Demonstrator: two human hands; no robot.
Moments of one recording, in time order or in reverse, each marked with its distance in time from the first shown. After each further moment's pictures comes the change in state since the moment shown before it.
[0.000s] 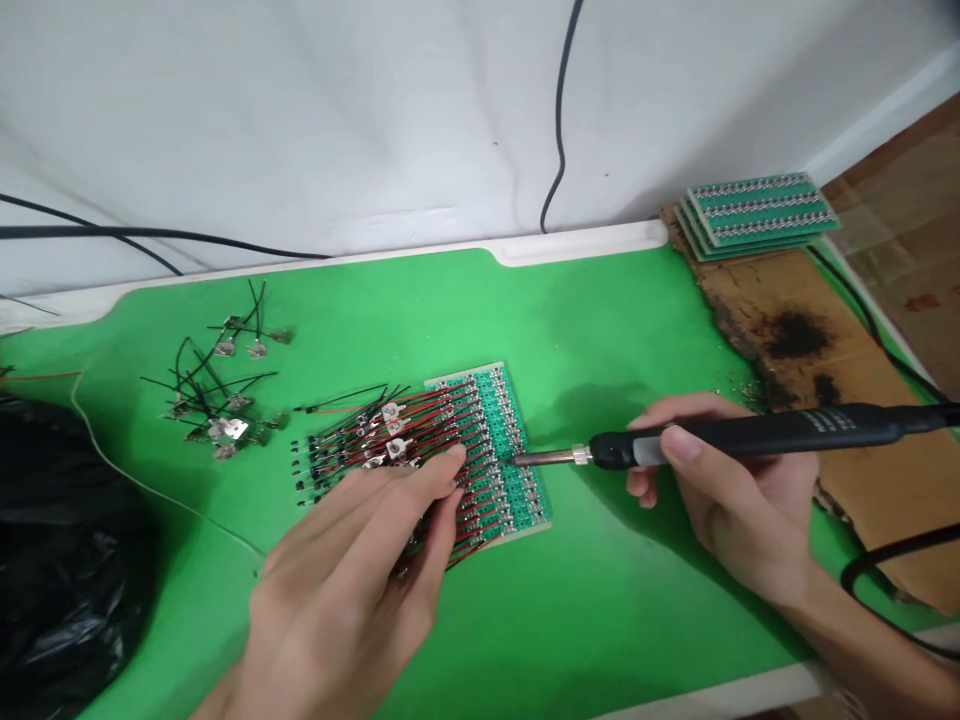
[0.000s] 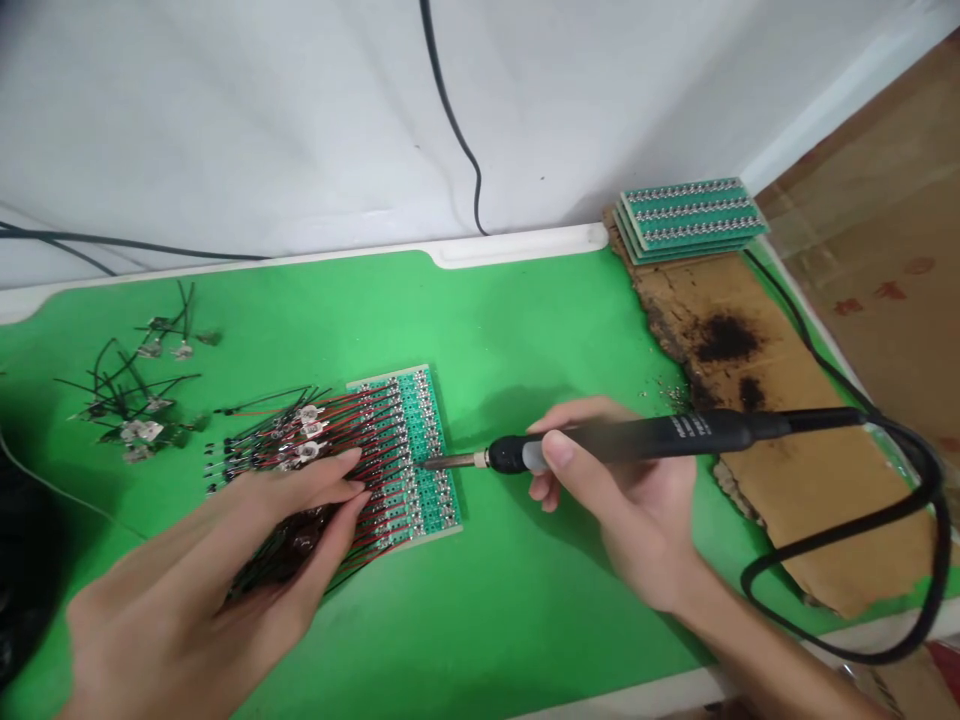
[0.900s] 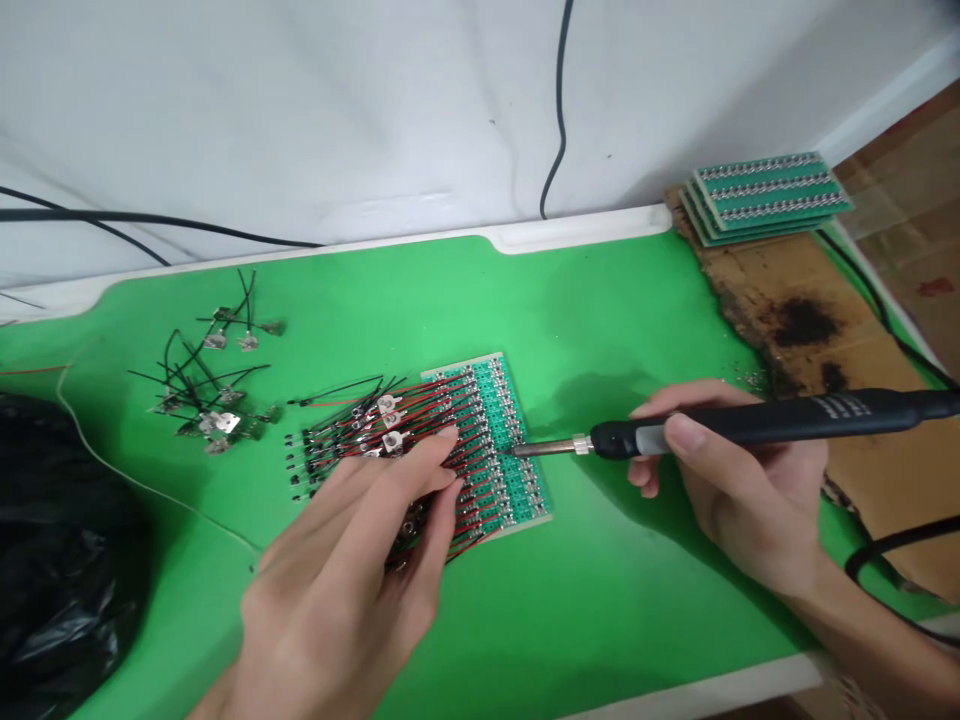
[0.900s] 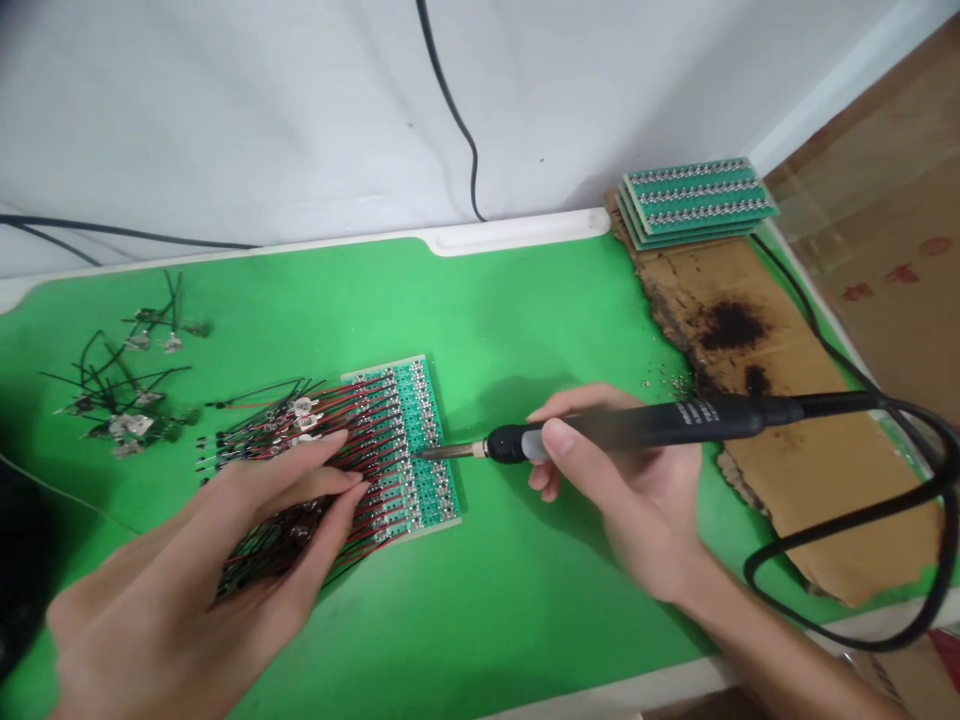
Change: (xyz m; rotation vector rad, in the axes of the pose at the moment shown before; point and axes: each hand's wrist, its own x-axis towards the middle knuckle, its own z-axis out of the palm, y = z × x) left_hand 0.001 0.001 0.003 0.111 0.049 0.044; right_hand 0.000 0.000 -0.001 0.046 -0.037 0.013
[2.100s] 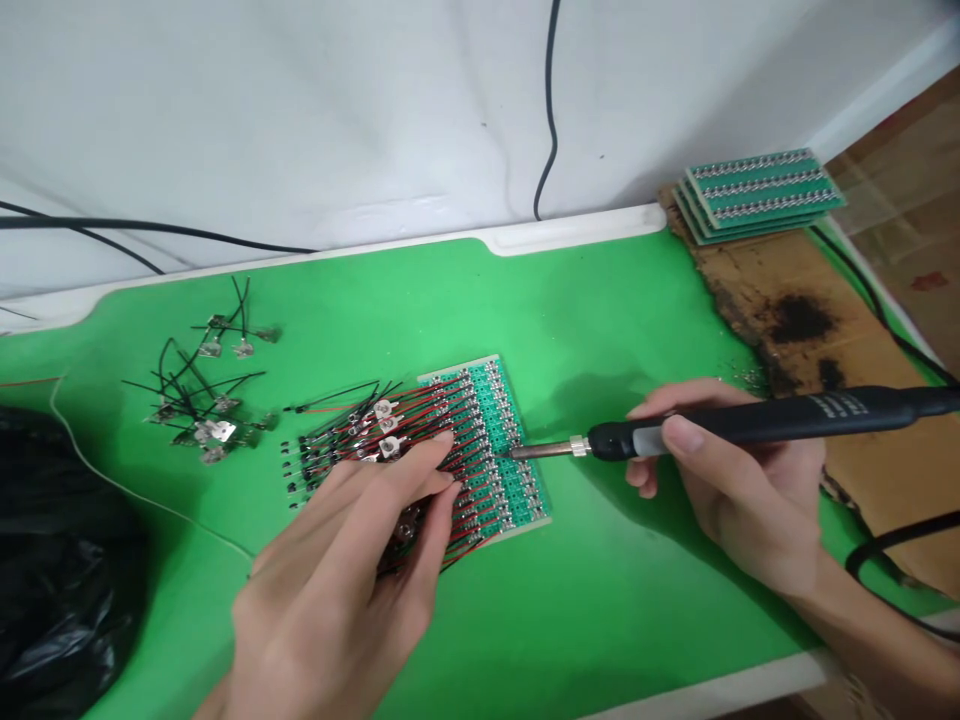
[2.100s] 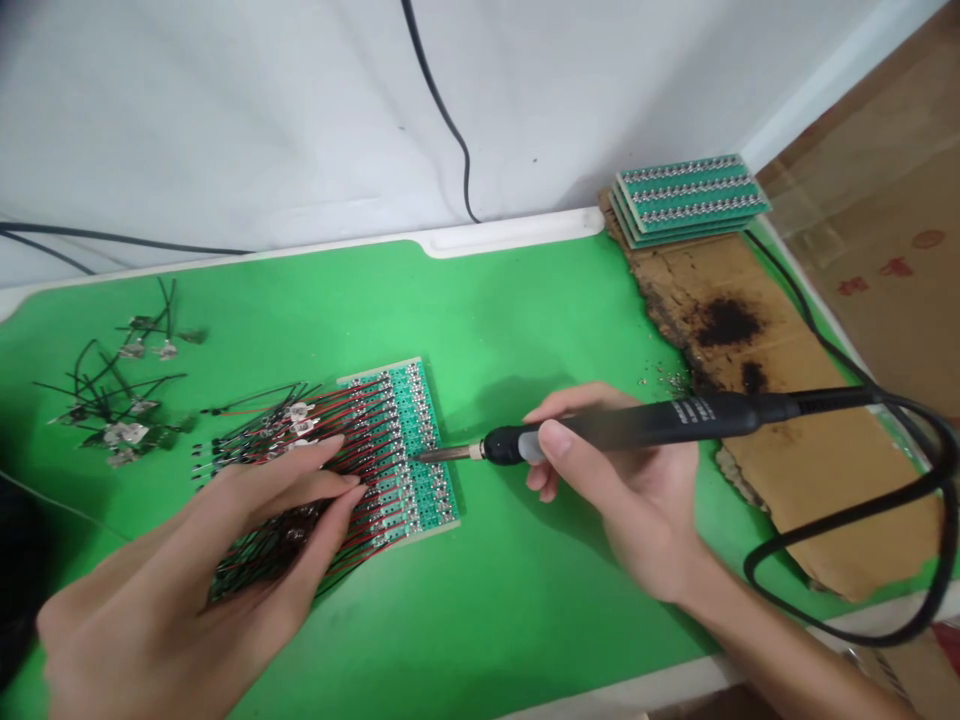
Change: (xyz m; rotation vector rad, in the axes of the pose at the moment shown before) left_hand 0.001 -0.002 -0.001 -0.007 -0.010 -0.033; right_hand -0.001 -0.001 0.000 -0.033 0.027 0.008
